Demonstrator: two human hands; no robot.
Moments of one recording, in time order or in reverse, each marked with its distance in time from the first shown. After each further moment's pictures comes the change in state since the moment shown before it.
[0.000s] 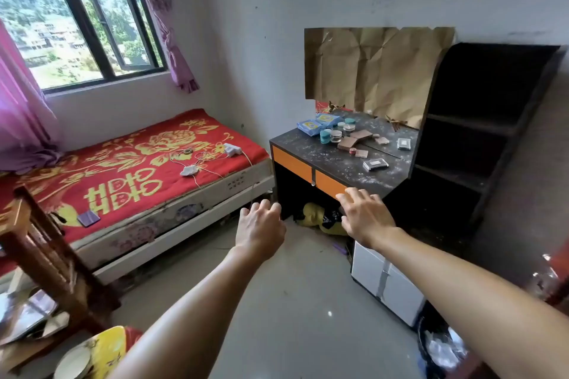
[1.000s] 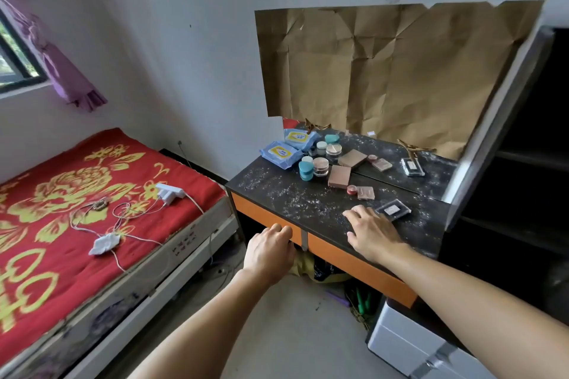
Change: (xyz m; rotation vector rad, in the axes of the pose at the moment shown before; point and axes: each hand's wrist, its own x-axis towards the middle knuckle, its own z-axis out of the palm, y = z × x) left_hand 0.472 -0.079 0.185 -0.184 -0.128 0.309; right_hand 0.421 0.120 0.161 0.103 -0.168 0.294
